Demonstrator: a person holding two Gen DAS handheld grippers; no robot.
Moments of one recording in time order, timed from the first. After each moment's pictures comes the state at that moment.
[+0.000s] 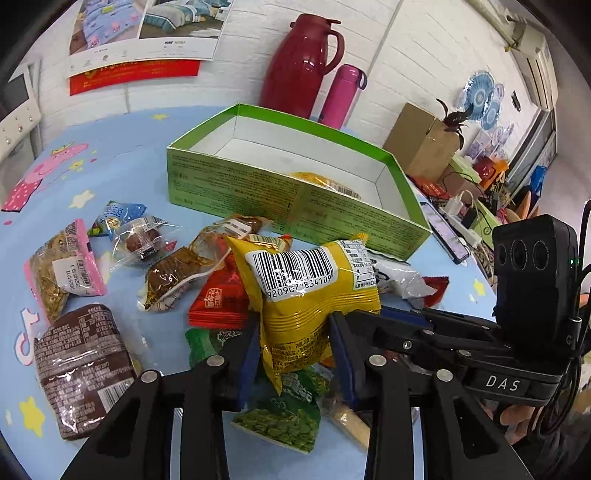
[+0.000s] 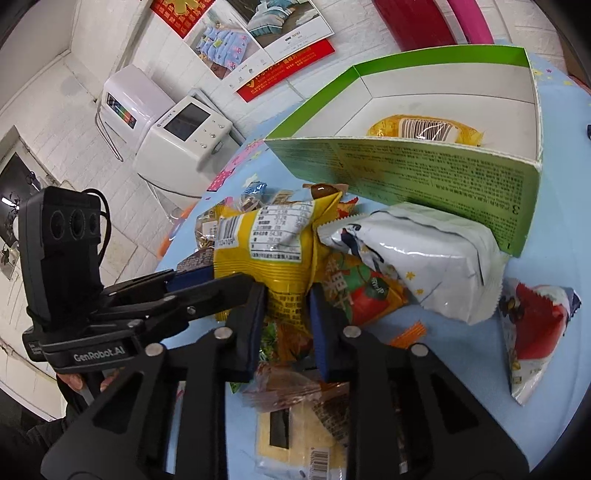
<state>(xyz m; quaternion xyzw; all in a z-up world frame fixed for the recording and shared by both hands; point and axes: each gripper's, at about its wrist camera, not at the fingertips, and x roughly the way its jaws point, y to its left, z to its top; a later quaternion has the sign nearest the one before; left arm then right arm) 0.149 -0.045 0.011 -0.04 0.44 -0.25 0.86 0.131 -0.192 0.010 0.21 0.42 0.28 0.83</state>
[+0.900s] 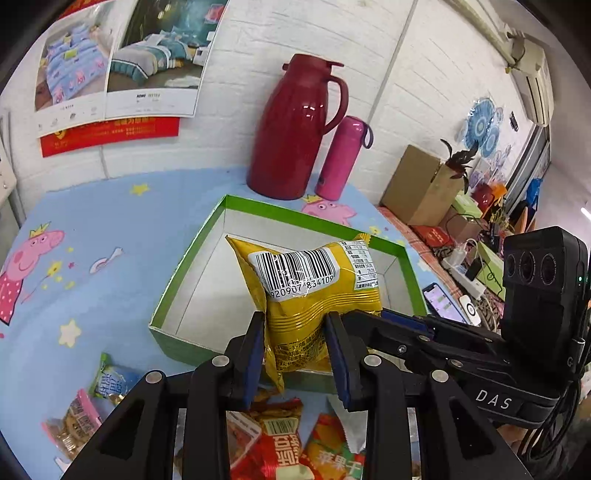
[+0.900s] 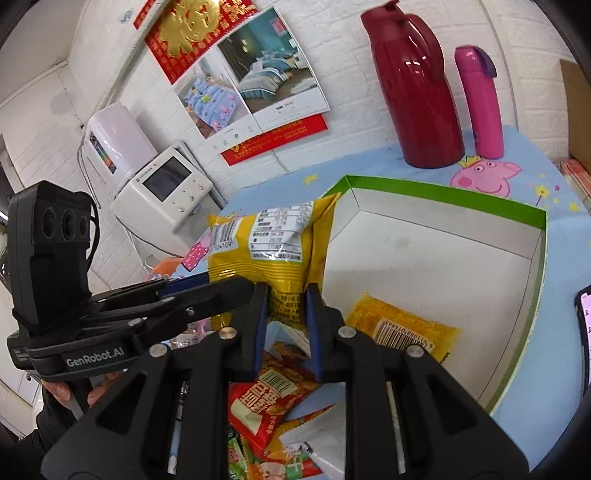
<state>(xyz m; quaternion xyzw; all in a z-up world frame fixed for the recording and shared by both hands) 0.279 -0.067 0.069 -0.04 0.40 -0.26 0.88 0.248 -0.209 0.066 0.19 0.38 0.24 0.87</state>
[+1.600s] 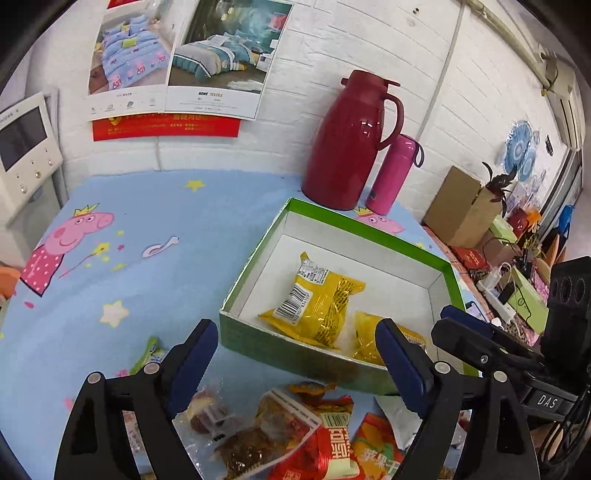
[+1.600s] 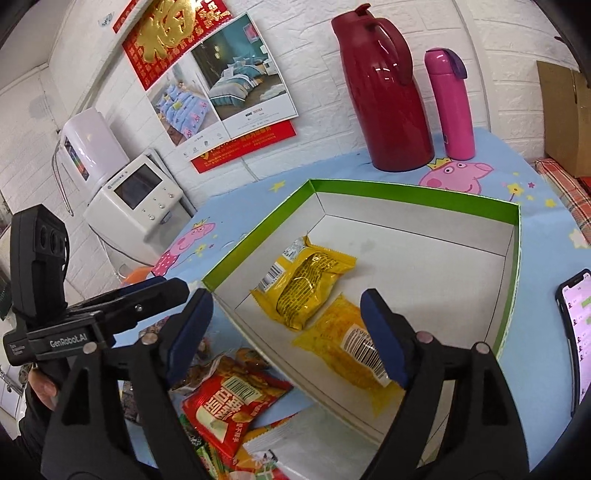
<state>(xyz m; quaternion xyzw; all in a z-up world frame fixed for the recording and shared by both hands) 0.263 -0.025 0.064 -0.06 0.38 -0.18 0.90 0.225 -0.216 0.072 0.17 0.36 0.18 0.90</state>
